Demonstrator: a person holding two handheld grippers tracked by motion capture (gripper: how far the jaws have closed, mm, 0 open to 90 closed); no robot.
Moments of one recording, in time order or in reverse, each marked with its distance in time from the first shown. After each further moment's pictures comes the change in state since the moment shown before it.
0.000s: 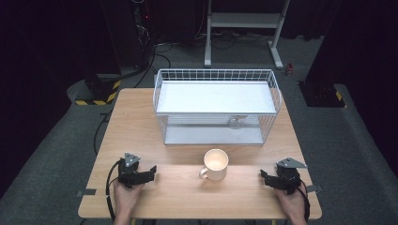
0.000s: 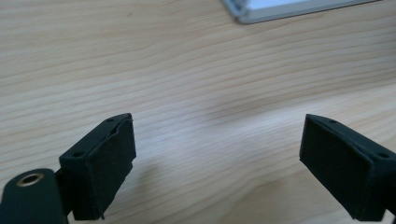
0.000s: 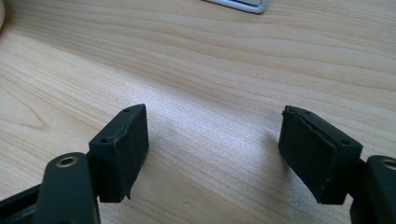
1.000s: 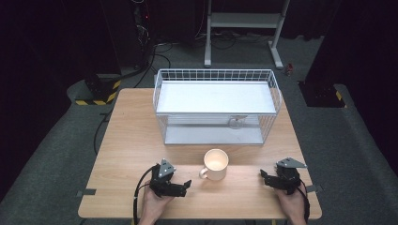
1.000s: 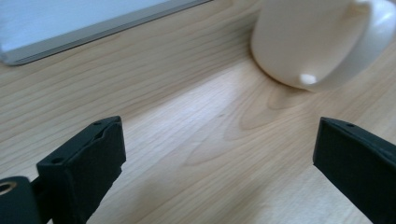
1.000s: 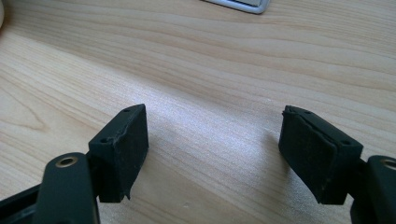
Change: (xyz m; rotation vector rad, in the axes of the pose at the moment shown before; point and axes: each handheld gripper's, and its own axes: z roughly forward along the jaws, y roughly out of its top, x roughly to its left) left arm -0.101 0.012 0.008 -0.006 -0.287 0.170; right arm 0.000 0.000 0.000 0.003 -0.001 0.003
